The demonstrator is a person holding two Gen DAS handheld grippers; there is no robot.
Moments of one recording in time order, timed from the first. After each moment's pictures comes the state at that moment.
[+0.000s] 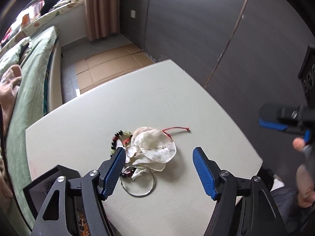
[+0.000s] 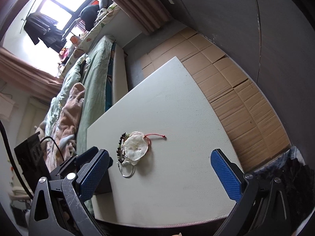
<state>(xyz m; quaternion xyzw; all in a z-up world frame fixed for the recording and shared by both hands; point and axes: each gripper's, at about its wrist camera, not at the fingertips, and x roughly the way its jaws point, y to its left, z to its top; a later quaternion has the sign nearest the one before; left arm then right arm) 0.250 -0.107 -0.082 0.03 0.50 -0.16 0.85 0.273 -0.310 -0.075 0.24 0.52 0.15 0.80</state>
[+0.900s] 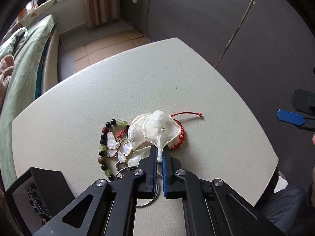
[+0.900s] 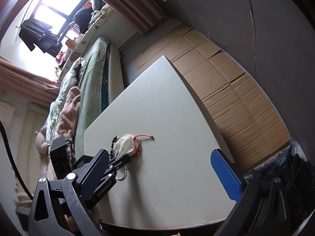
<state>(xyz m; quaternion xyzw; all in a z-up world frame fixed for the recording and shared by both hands) 0.269 -0.107 -0.119 0.02 0.53 -0.16 0.83 0.280 -0.328 -0.100 0.26 0.53 0.15 0.79</state>
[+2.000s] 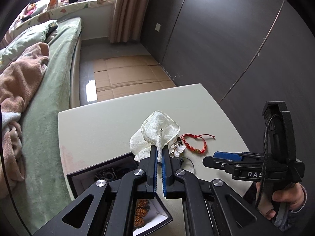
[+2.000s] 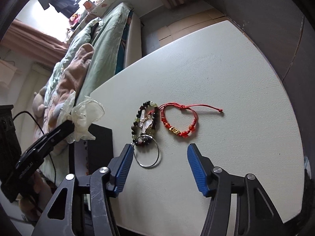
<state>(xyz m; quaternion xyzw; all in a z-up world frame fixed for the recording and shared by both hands) 0.233 0.011 -0.052 -0.08 0.46 -0.13 0.88 0.280 -0.198 -0.131 0.15 0.58 0.22 0.77</state>
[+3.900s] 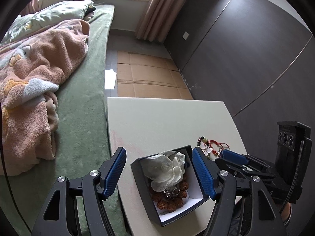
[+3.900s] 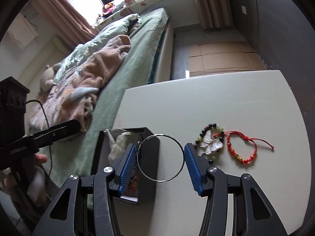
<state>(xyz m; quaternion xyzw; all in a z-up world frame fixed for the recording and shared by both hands) 0.210 0.126 -0.040 -0.18 0.46 -0.08 0.87 0.255 -0.099 -0.075 0.06 0.50 0.30 0.81</state>
